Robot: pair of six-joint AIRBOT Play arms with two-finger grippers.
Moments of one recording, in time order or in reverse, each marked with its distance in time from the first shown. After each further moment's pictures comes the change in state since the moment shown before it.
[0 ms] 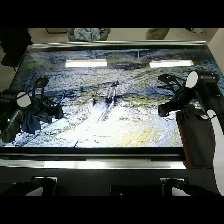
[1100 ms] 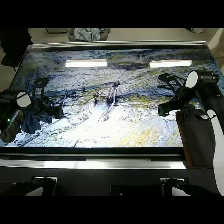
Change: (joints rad) left arm 0.000 0.000 0.000 -0.006 0.004 0.000; right arm 0.000 0.000 0.000 0.000 -0.017 0.000
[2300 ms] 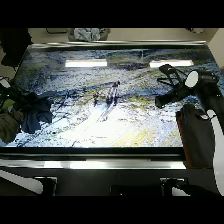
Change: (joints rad) left arm 0.495 -0.625 0.523 -0.067 -0.052 -0.119; right arm 0.000 -0.001 0.000 0.068 -0.219 -0.016
